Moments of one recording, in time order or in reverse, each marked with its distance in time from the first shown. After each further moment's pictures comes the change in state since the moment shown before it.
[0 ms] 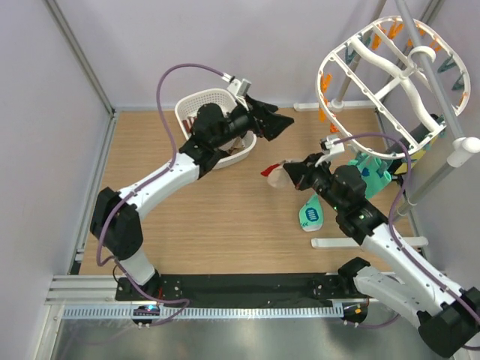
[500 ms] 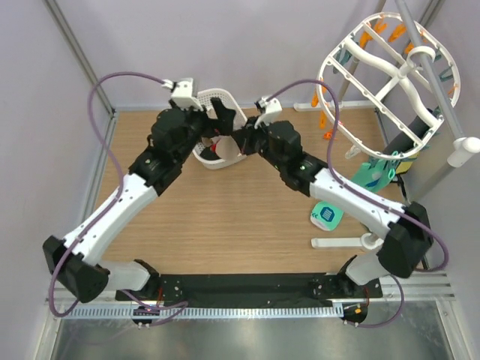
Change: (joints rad) left arm 0.085 -0.373 -0.104 -0.539 -0.572 0.151; right arm 0.230 0.640 0.559 0.062 0.143 -0.014
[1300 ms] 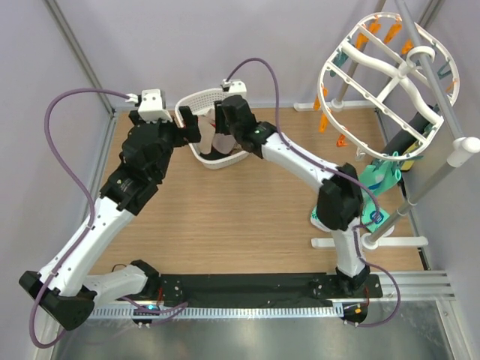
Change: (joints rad) left arm 0.036 -0.254 -0.089 -0.163 -0.347 0.142; right arm -0.013 0.712 0.782 -0.351 0.241 -0.049
